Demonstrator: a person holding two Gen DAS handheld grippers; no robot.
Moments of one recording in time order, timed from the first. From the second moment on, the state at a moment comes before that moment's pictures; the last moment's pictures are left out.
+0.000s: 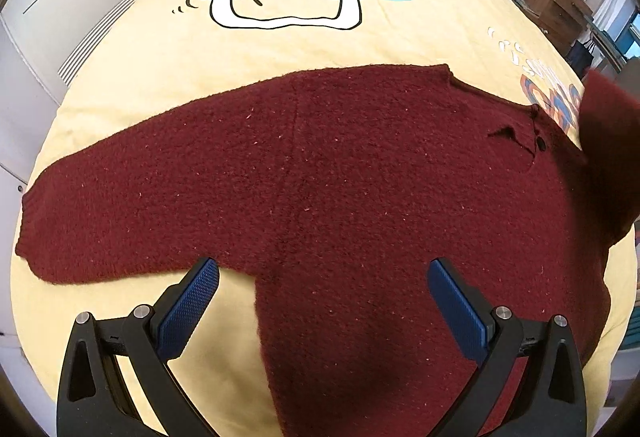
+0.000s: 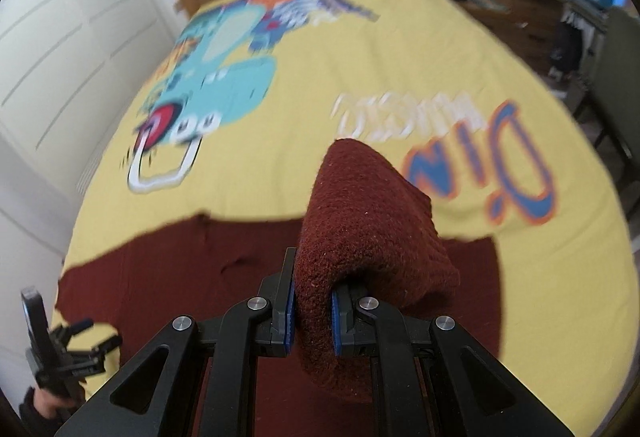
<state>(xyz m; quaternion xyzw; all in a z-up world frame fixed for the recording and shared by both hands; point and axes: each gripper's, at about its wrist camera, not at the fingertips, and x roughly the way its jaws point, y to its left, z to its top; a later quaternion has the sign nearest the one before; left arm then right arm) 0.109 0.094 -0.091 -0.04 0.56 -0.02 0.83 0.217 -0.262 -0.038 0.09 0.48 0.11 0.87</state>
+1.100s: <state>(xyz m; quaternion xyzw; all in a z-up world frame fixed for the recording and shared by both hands) 0.098 0.094 -0.101 -0.02 0.57 -0.02 0.82 0.148 -0.263 -0.134 0.01 0.58 0.08 0.81</state>
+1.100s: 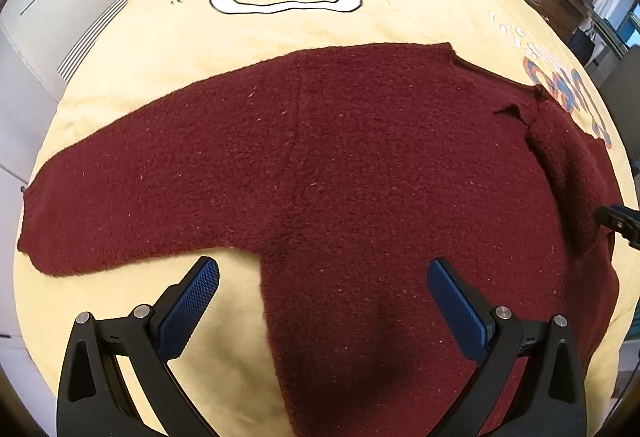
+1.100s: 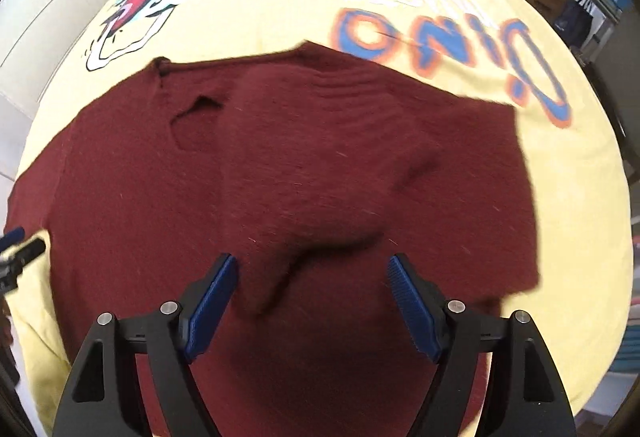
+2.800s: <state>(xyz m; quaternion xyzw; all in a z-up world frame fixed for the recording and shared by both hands) 0.183 -0.190 -0.122 0.16 0.56 -0.18 0.79 0.106 -0.420 -0.190 0.13 0.60 -0.03 0.79</state>
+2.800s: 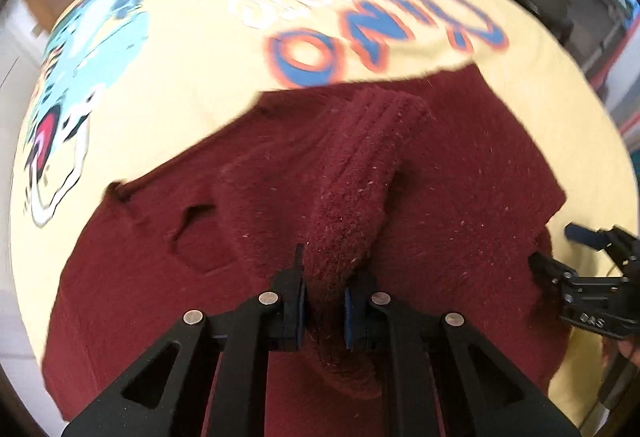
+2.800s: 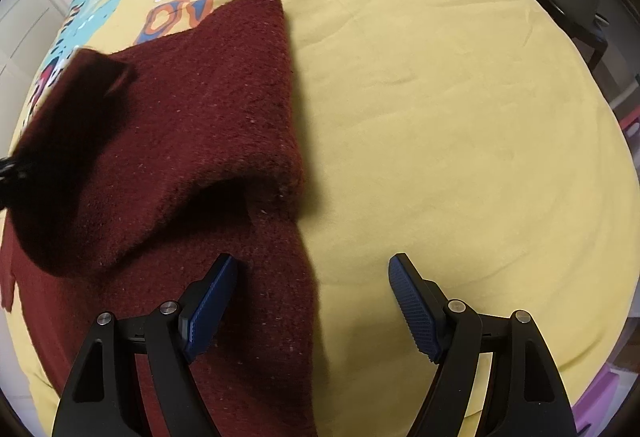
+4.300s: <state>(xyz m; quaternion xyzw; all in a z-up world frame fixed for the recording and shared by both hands) 0.188 -0.011 -0.169 -0.10 0.65 -0.05 0.76 0.100 -0.401 -0.182 0.10 0.60 -0.03 0.79</state>
